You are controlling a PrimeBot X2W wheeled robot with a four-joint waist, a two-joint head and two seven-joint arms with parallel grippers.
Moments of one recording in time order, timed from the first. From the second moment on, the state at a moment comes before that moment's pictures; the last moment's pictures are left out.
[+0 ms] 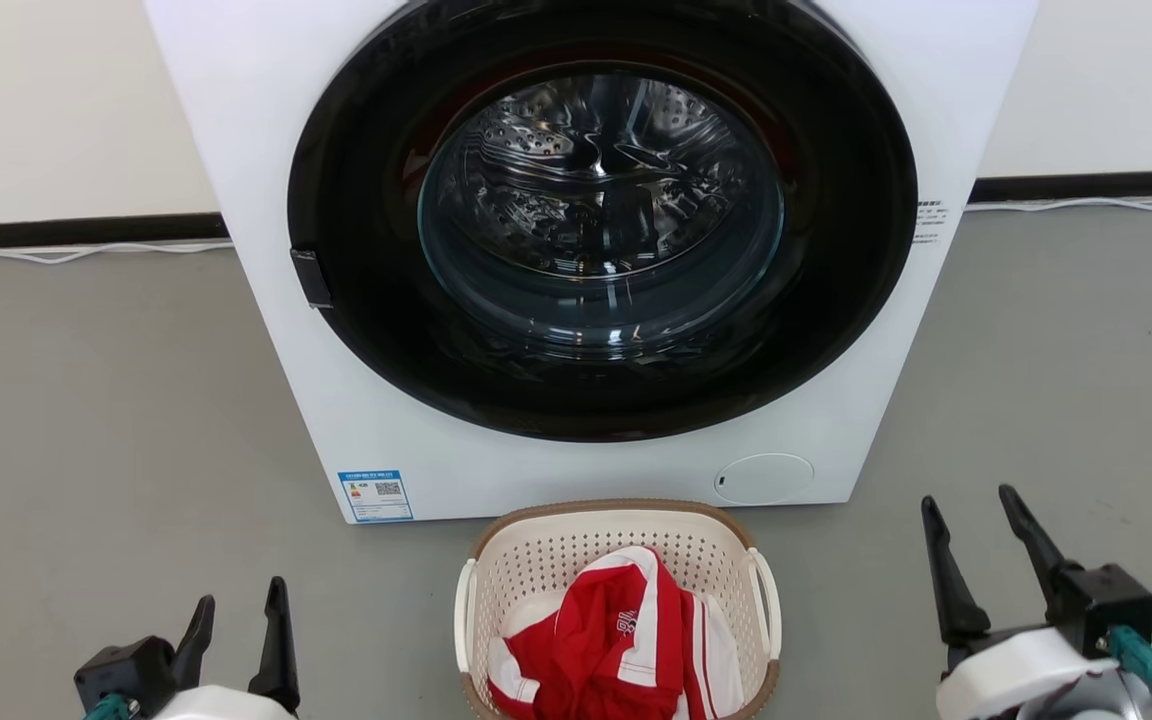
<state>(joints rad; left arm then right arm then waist) -0.01 0.22 -0.15 0.35 -0.54 0.09 -0.25 -0.08 -0.11 -0.08 0.34 -0.01 0.12 -0.25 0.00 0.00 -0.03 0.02</state>
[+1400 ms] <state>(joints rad) 0.06 0.14 -0.07 0.35 -0.77 0.04 -0.16 0.00 -0.06 -0.09 0.37 0.37 0.12 -0.17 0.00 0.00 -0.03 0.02</state>
